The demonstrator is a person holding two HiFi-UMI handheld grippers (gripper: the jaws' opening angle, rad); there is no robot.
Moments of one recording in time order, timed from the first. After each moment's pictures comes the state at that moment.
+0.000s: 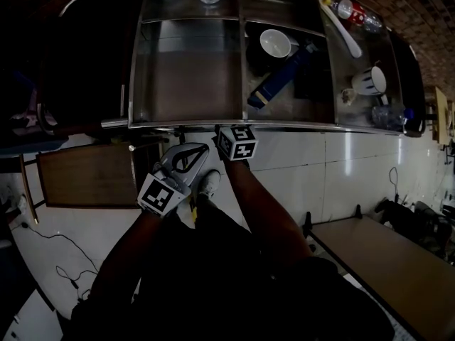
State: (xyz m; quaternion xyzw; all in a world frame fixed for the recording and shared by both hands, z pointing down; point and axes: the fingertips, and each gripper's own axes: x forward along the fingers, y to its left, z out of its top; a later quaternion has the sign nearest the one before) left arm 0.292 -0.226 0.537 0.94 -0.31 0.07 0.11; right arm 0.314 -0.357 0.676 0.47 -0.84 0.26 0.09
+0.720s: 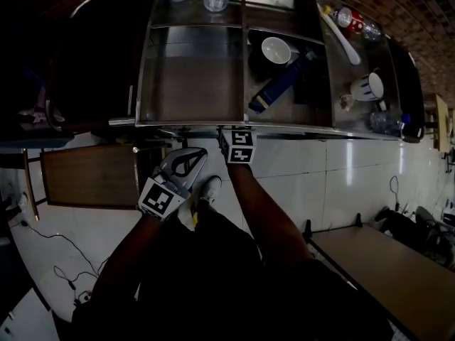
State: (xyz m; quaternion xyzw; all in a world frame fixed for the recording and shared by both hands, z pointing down) left arm 0.282 -0.218 0.531 0.94 -0.33 0.08 0.10; right arm 0.336 -0.365 0.657 0.53 -0.82 0.17 0.15
